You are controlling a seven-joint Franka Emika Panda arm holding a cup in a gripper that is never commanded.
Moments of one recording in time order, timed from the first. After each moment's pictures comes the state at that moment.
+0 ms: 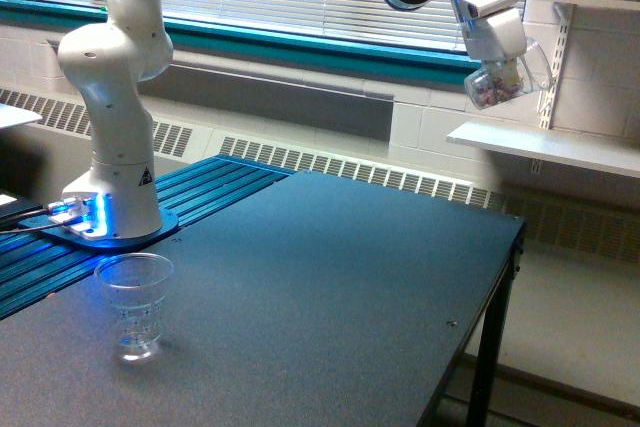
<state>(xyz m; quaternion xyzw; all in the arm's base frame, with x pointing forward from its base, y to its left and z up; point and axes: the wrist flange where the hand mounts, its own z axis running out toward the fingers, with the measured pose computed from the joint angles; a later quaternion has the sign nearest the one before) 0.594 0.225 0.451 -0.96 0.12 -0.22 0.09</state>
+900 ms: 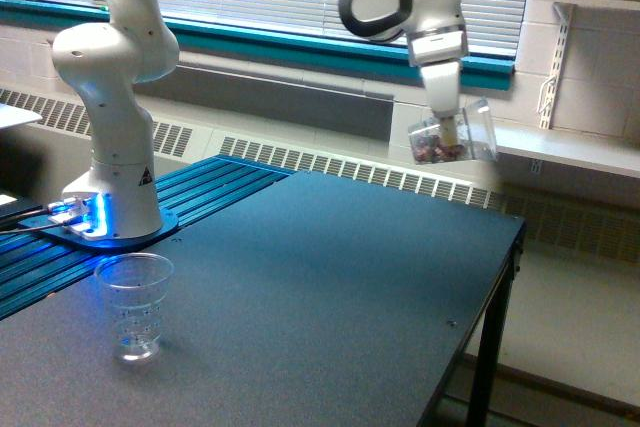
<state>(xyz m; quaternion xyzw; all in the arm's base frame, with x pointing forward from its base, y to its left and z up) 0.574 0.046 0.387 -0.95 0.26 -0.16 0.02</state>
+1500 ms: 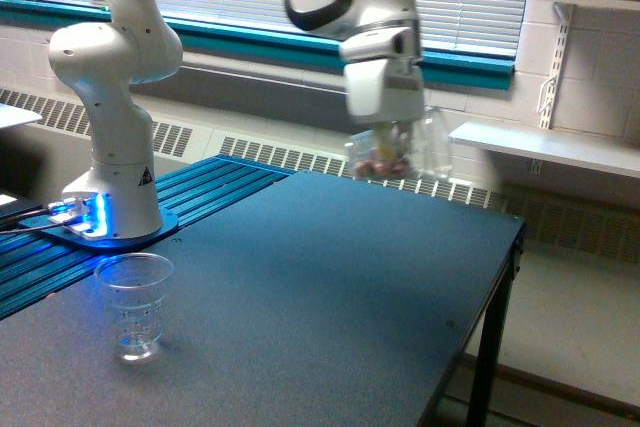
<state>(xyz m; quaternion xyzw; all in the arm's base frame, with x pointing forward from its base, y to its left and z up) 0.542 -0.111 0.390 -0.91 0.38 -0.16 -0.03</state>
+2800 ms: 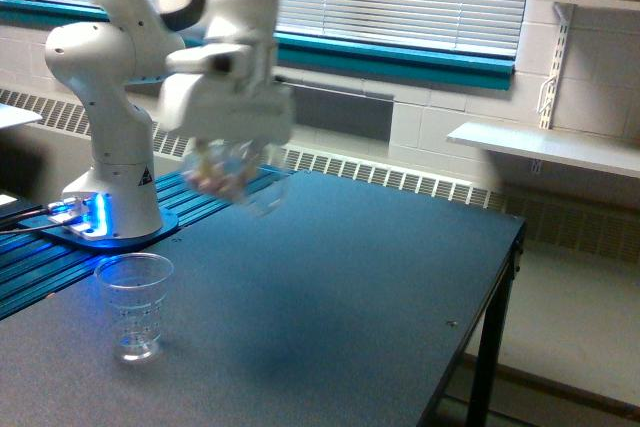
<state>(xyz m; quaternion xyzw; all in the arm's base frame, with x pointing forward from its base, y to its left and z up) 0.378 -0.214 0.348 -0.86 0.49 -0.08 -0.08</state>
